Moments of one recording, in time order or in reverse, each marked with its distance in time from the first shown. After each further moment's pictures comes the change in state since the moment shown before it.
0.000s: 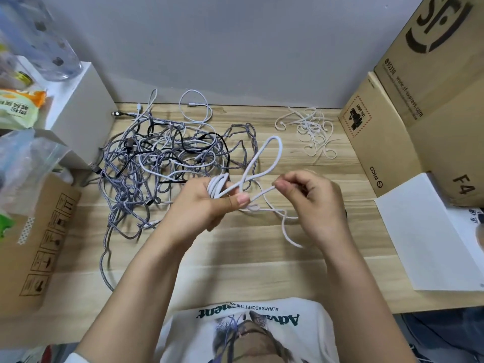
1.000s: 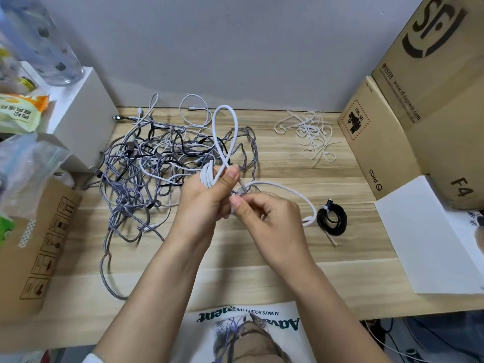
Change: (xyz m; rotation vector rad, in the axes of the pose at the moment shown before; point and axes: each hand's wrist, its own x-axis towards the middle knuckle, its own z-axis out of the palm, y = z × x) left_hand 0.005 0.002 0.020 -0.376 0.209 0.075; right_hand -0.027 -0.028 0.044 0.061 -0.097 -0.061
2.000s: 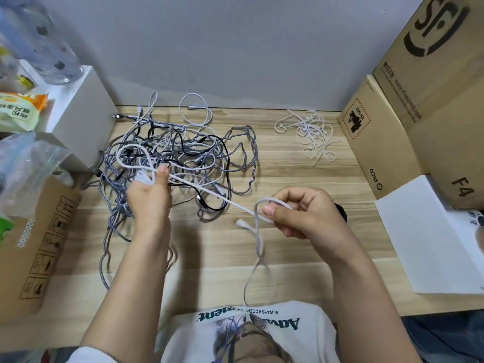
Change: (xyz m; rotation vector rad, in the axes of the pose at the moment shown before) left_hand 0.044 -0.026 -0.073 0.209 0.625 0.122; right_hand 0.008 -0.007 -0.057 0.452 -0.289 0.334
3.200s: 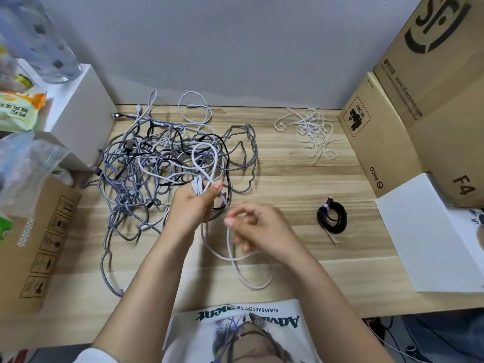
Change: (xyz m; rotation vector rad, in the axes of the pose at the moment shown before) left_hand -0.030 -0.010 0.019 0.121 -0.551 -0.076; right_hand 0.032 0.062 0.034 -0.180 -0.078 0.042
